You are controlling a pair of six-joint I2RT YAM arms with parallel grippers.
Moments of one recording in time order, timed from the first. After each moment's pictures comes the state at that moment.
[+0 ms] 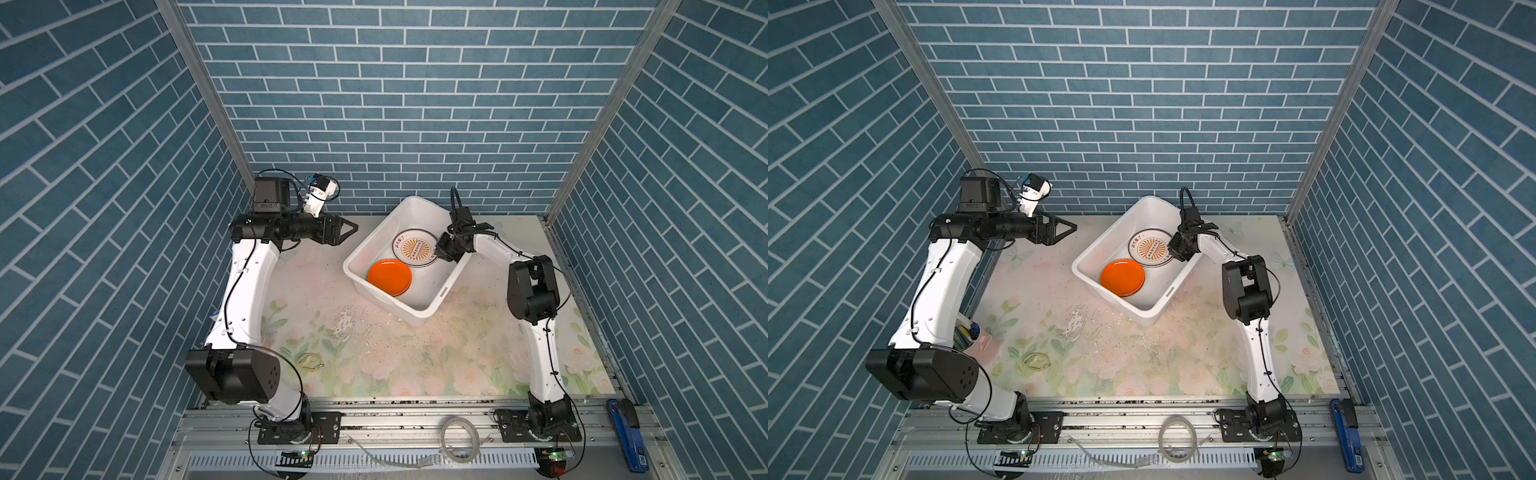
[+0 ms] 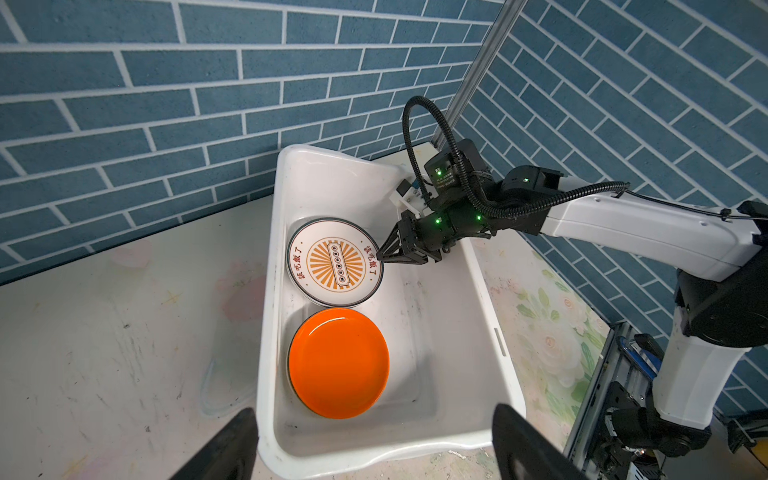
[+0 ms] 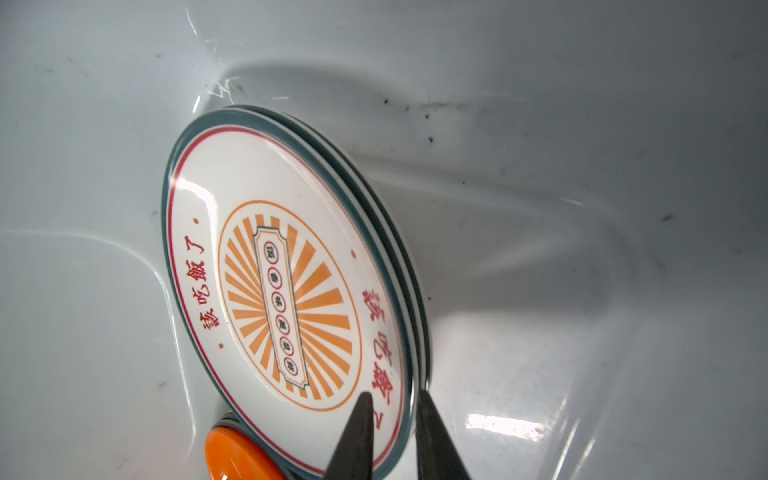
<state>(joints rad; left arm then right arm) 0.00 1.54 1.76 -0.94 0.78 0.19 0.39 2.34 1.96 -0.66 -0.28 0.87</state>
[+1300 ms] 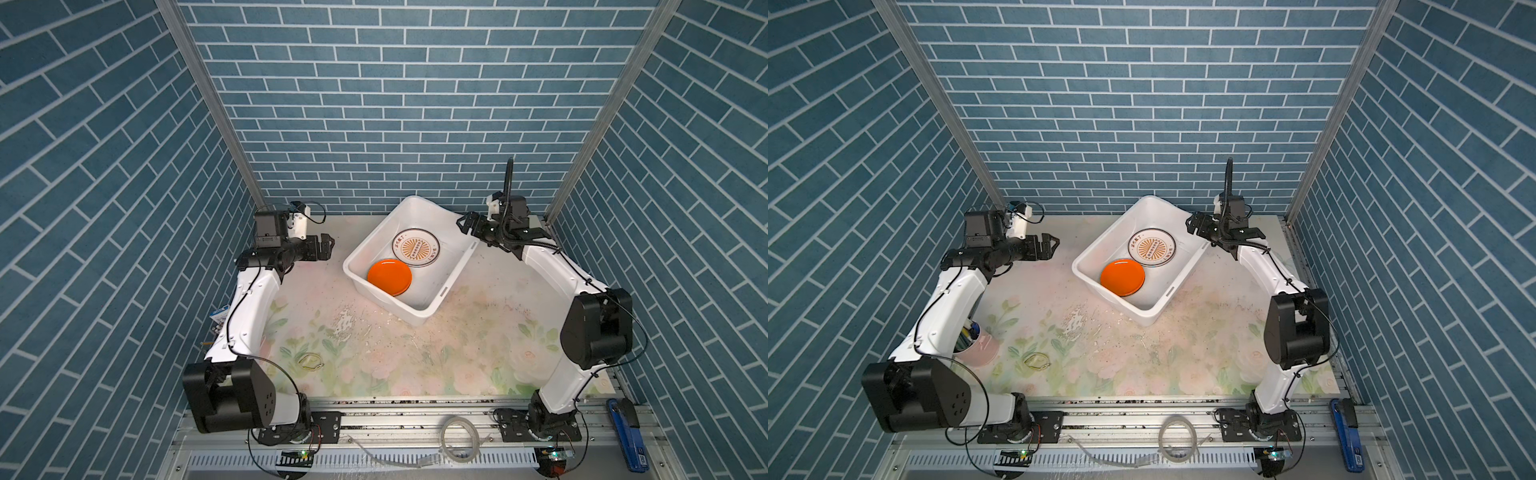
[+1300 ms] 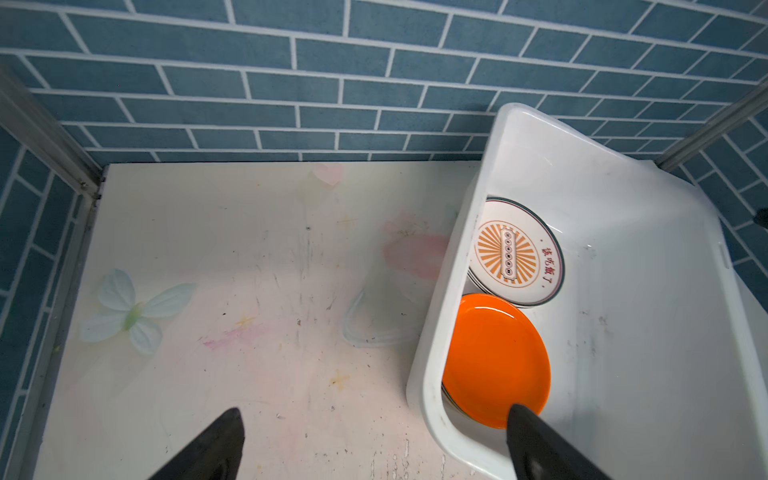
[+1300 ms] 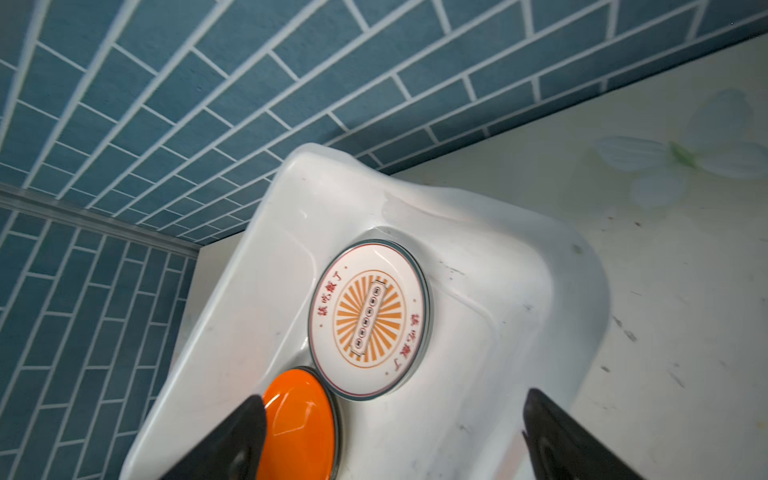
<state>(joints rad) 0.06 1.37 1.25 -0.52 0.31 -0.01 0.24 1.73 1.43 -0.31 -0.25 0.50</state>
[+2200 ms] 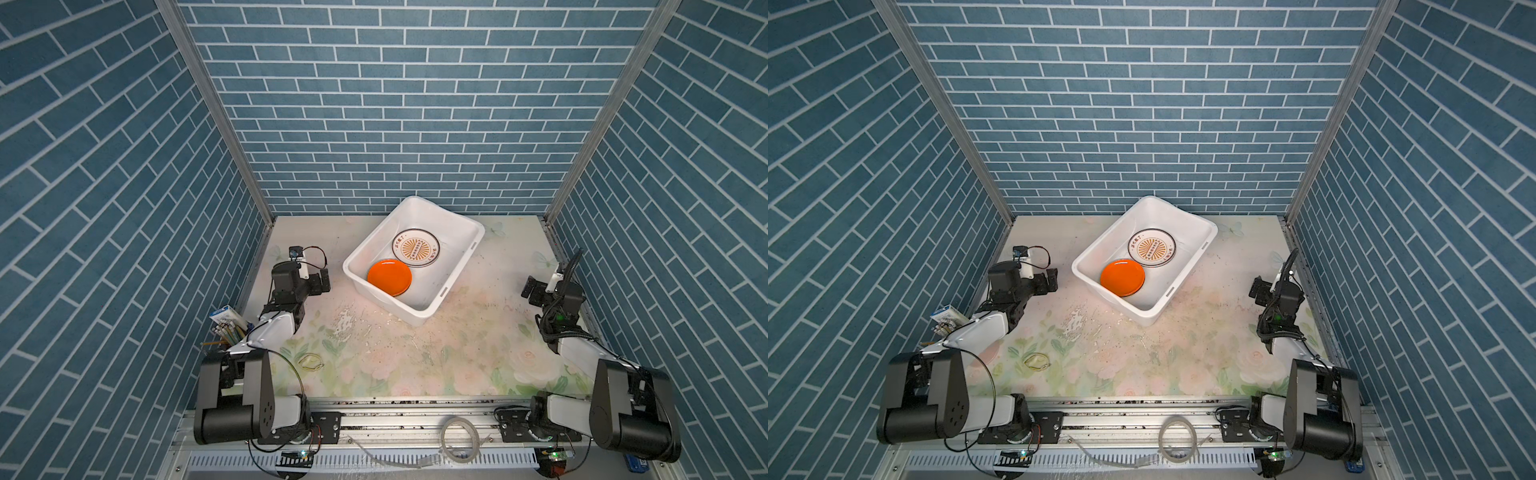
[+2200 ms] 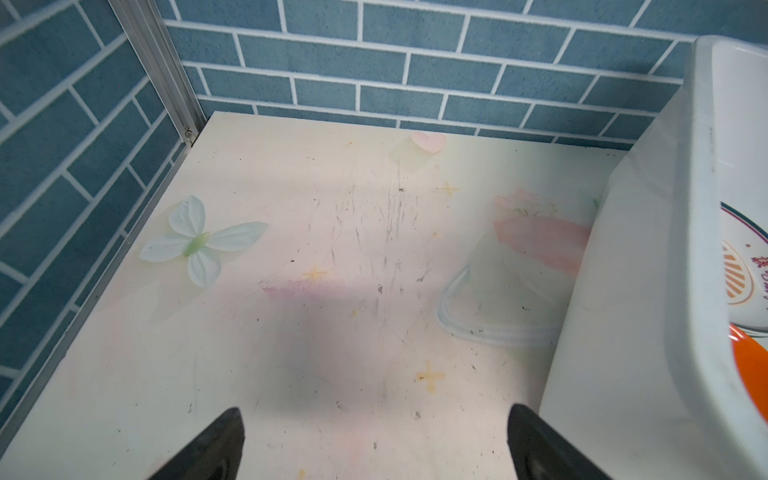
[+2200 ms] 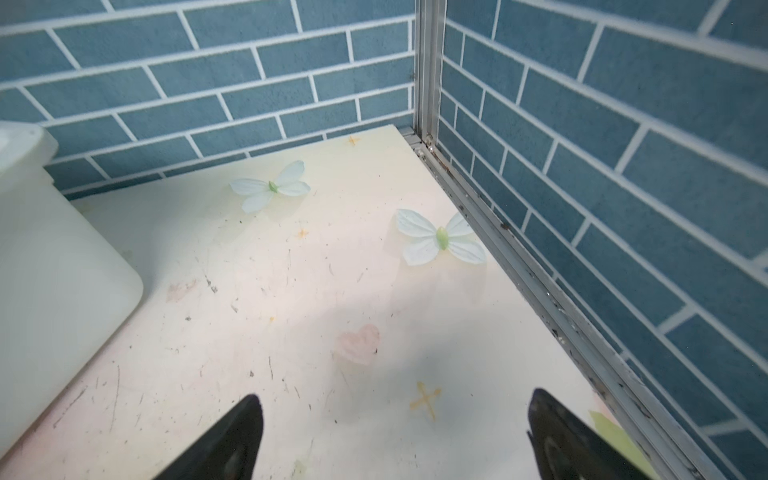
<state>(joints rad) 0.07 1.33 0.59 0.24 0.10 -0.06 -0.14 1.24 0.41 0.48 0.06 0.10</state>
